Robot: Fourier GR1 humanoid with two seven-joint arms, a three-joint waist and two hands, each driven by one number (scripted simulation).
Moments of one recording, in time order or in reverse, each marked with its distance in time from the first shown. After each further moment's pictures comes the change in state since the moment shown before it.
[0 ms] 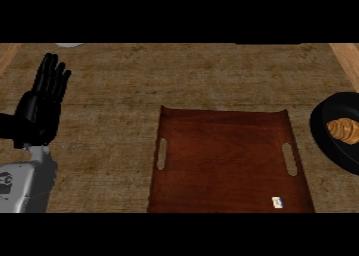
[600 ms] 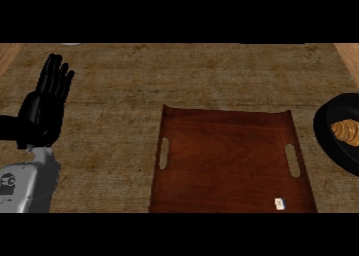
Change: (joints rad) left arm 0.005 -0.013 -0.012 -0.011 -0.003 -0.005 -0.005; right arm 0.035 -0.270 -0.124 0.354 -0.123 0.084 -0.155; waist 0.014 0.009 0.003
